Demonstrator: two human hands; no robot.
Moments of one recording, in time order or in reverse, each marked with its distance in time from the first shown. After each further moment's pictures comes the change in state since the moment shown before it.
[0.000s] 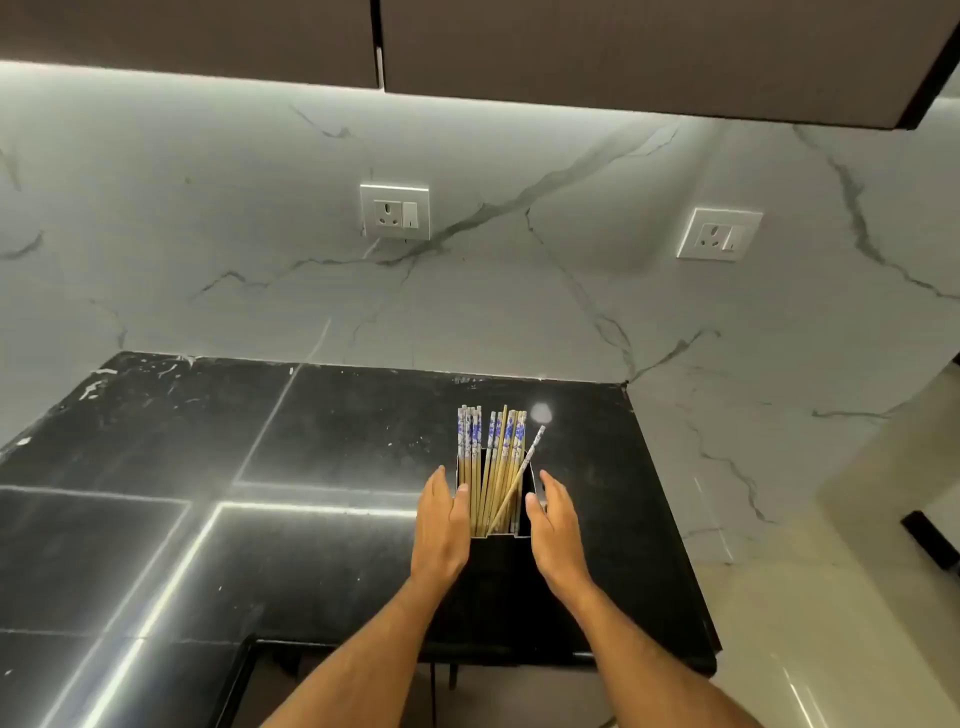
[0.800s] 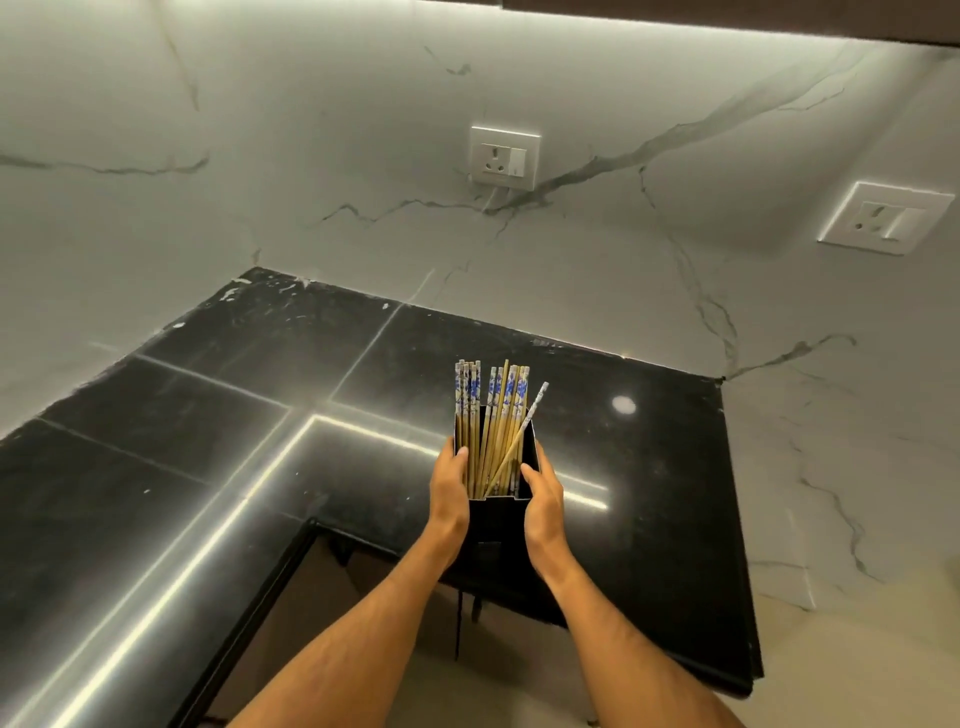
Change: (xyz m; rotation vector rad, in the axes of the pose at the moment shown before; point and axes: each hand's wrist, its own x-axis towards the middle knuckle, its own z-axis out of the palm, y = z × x) left_hand -0.042 0.003 -0.030 -0.598 0.207 -0.141; right_hand -0.027 -0.019 0.054 0.651 -0.316 -0.045
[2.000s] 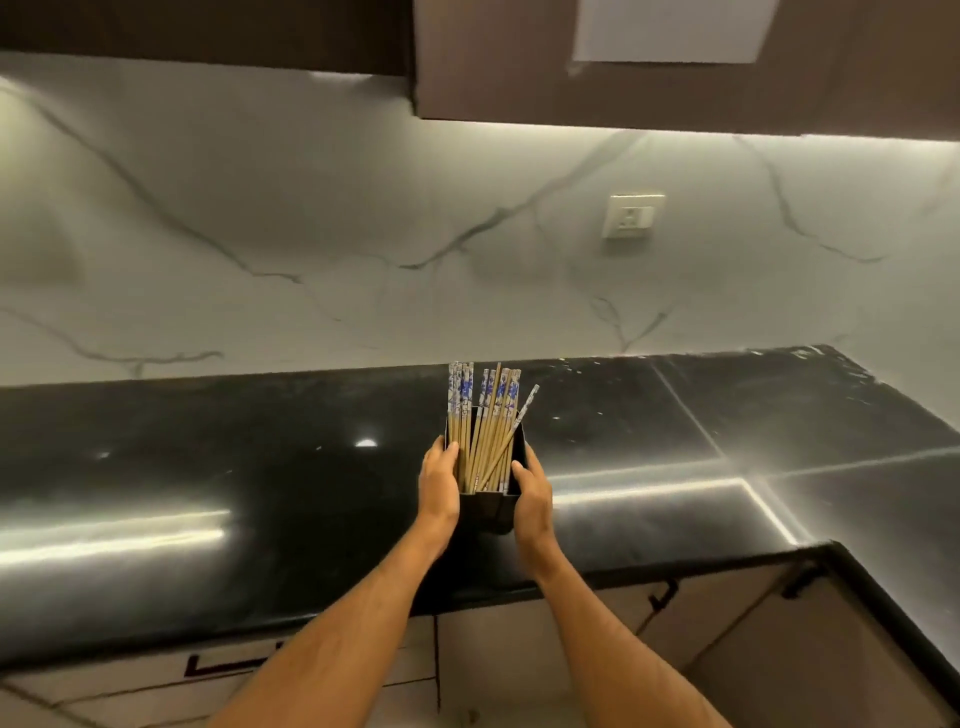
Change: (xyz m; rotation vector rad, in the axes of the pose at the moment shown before) left_hand -0.498 0.016 -0.499 -0.185 1.085 0.156; right_hand -0.536 0.049 0.373 0.020 -1.170 0.104
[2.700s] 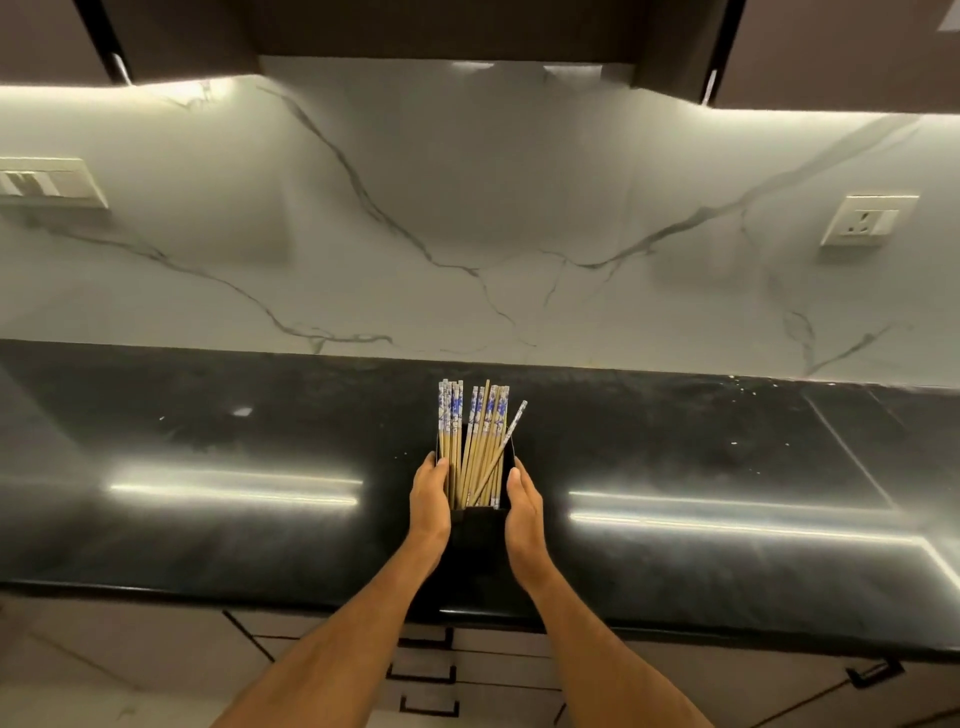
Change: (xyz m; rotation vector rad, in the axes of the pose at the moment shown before) left_hand 0.037 -0.009 -0.272 -0.021 0.259 -0.005; right_hand -0.030 0.079 0.253 0.002 -0.191 0.204
